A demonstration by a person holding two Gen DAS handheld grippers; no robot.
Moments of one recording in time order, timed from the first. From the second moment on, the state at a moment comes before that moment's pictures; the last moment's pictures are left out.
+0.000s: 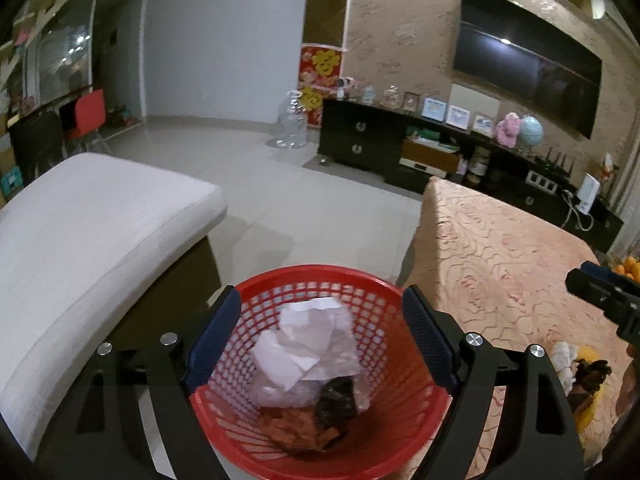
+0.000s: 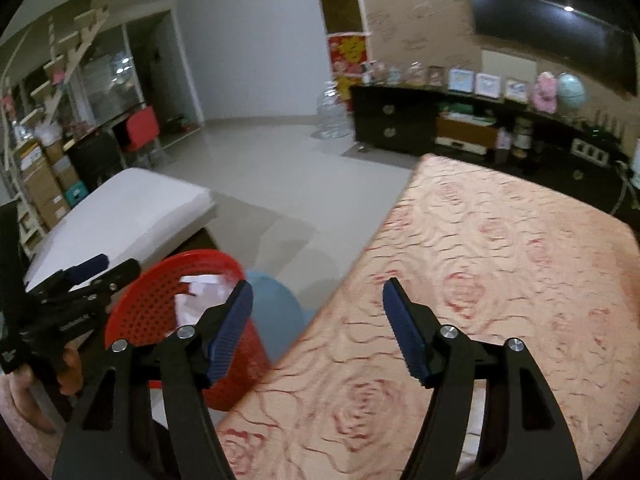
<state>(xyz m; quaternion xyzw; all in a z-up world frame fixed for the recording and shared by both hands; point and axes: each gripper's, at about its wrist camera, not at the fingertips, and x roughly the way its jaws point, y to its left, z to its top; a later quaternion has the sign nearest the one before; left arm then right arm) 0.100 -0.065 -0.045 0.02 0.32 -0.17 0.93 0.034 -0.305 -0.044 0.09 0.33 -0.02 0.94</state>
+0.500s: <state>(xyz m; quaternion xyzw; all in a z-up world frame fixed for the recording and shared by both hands) 0.073 -0.129 -0.049 0.05 0.31 -0.24 0.92 -0.062 -0.383 -0.050 0.12 0.31 -0.15 0.93</state>
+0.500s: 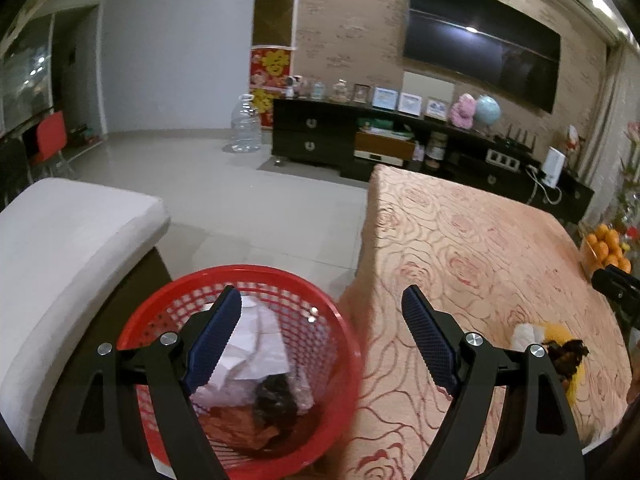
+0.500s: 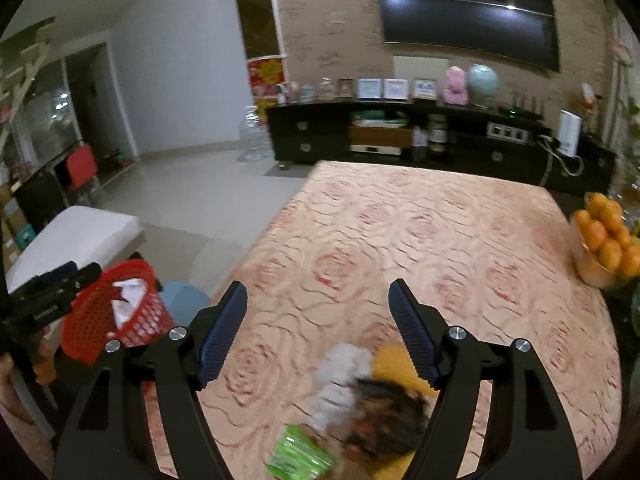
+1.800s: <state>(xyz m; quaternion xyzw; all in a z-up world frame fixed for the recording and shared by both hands) -0.009 -0.320 -0.138 0.20 0.37 -0.42 0.80 -0.140 -0.460 -0.091 0.23 0.32 -0.25 0.89</state>
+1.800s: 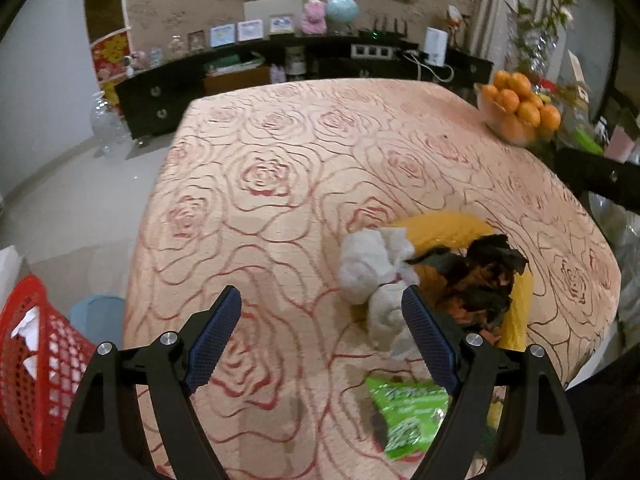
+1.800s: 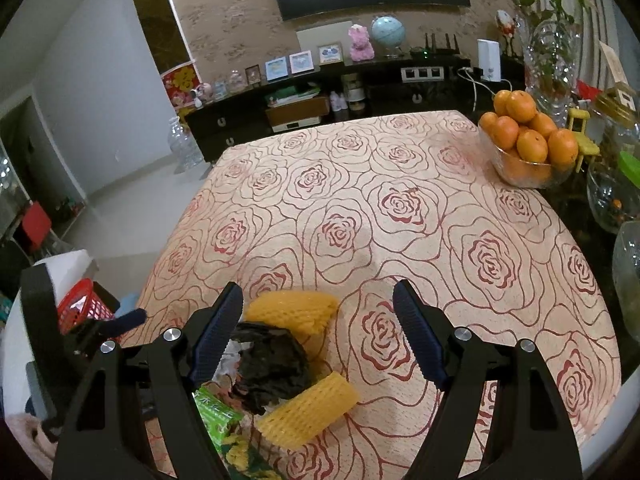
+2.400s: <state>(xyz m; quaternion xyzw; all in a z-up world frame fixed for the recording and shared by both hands) 0.003 -0.356 -0.169 0.18 0.43 -0.44 0.77 -0.138 -0.464 -0.108 0.24 0.34 -0.24 0.88</state>
